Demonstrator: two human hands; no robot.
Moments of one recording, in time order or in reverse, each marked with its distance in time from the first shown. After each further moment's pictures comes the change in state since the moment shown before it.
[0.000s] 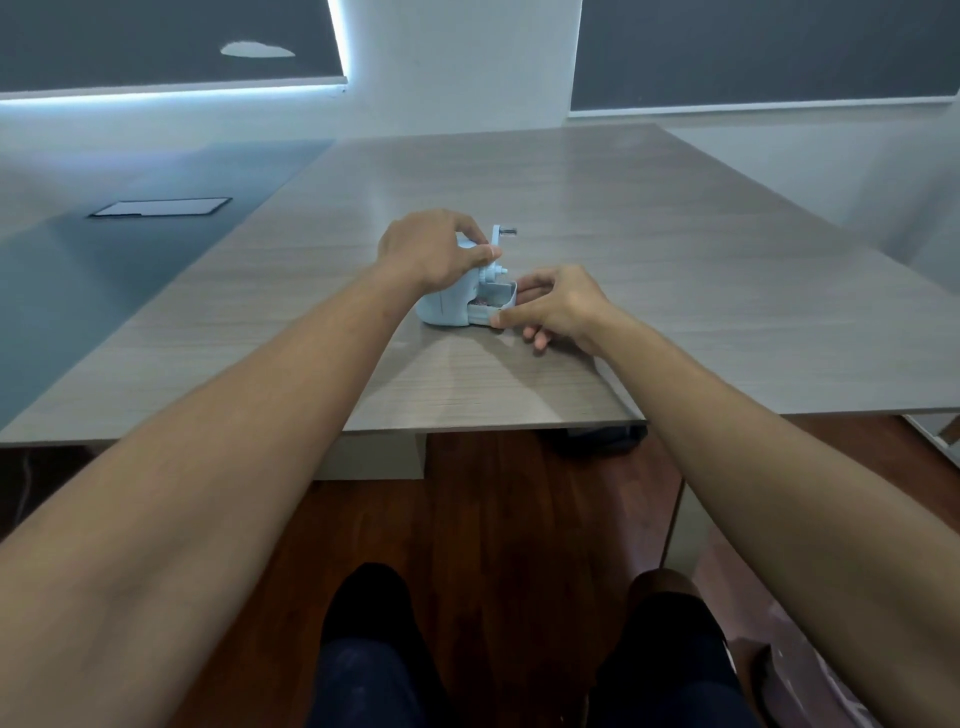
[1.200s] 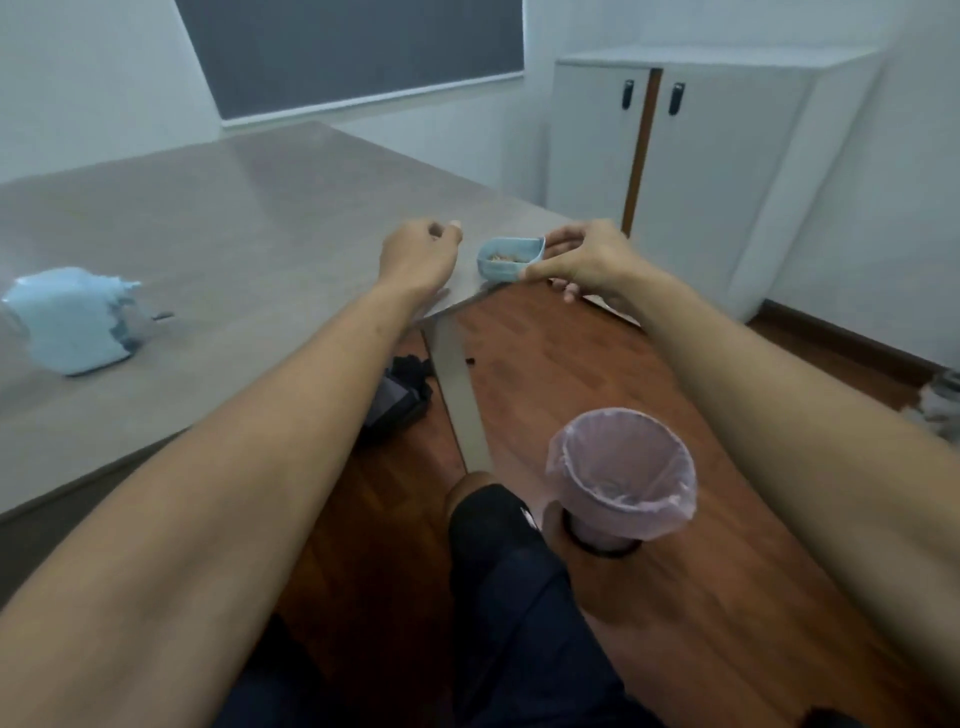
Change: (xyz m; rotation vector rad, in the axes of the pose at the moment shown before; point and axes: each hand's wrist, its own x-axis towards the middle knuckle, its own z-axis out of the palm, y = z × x) left_hand -0.083 0.292 0.105 -0.612 -0.191 0.253; right_hand -0.238 0.081 -0.244 0.031 0.670 0.129
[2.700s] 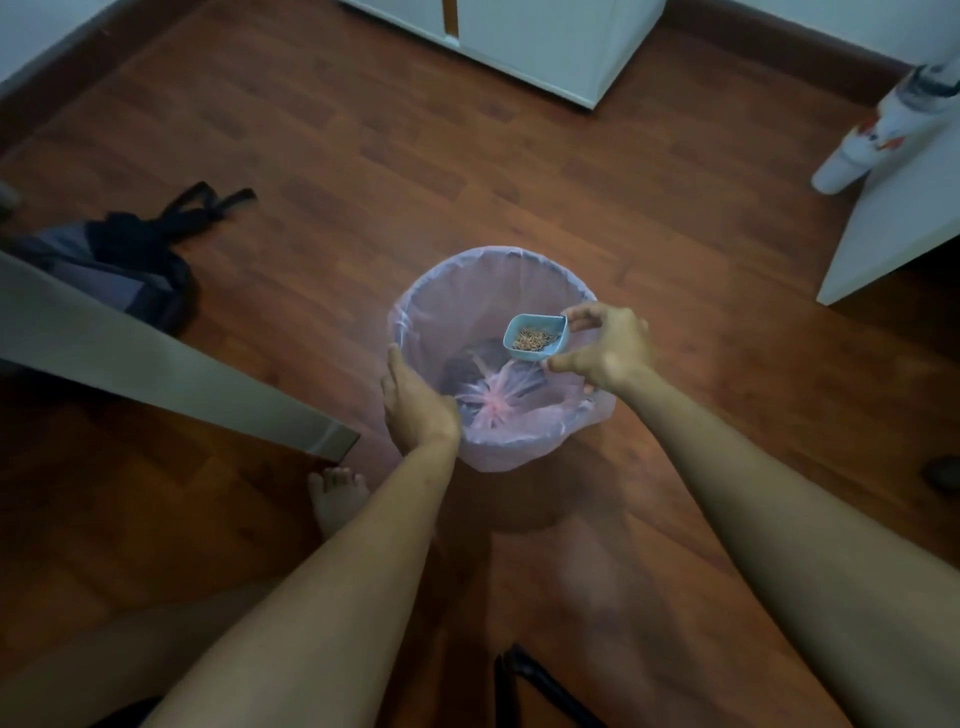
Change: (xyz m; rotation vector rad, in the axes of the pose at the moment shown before) left_hand -0.117 -0.162 0.479 0.070 -0.323 -0.575; right_hand 0.049 0.475 -0.109 -0.219 0.328 0.600
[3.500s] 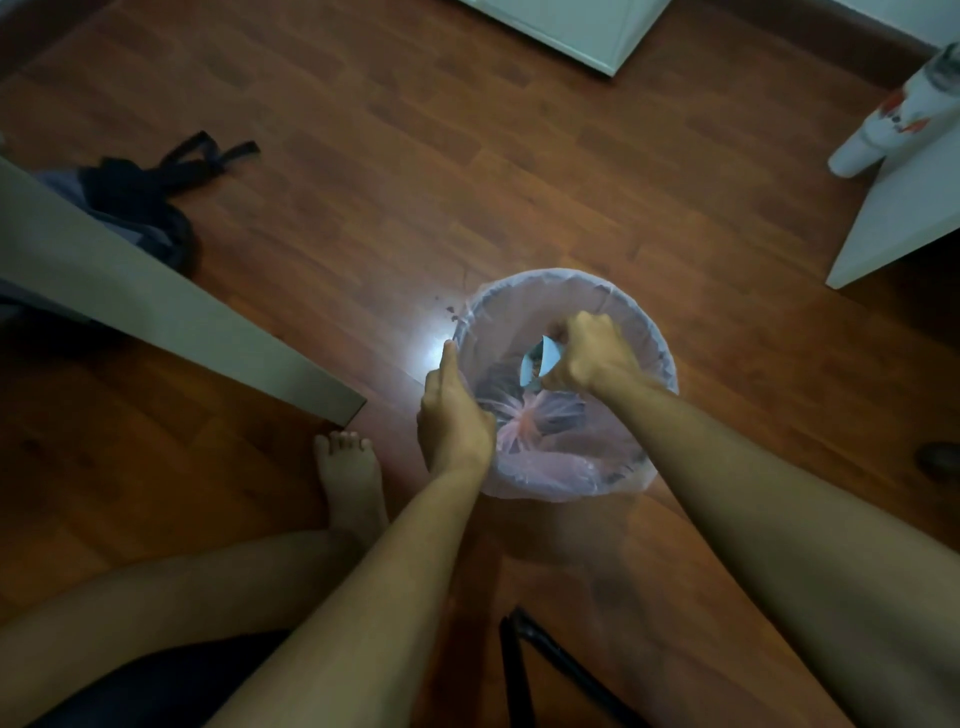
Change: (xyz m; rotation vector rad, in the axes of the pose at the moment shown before) left_hand -0.038 -0.039 -0.007 0.088 -0.184 0.133; right_hand -0.019 0.001 0.049 -0.667 -0.155 -0.039
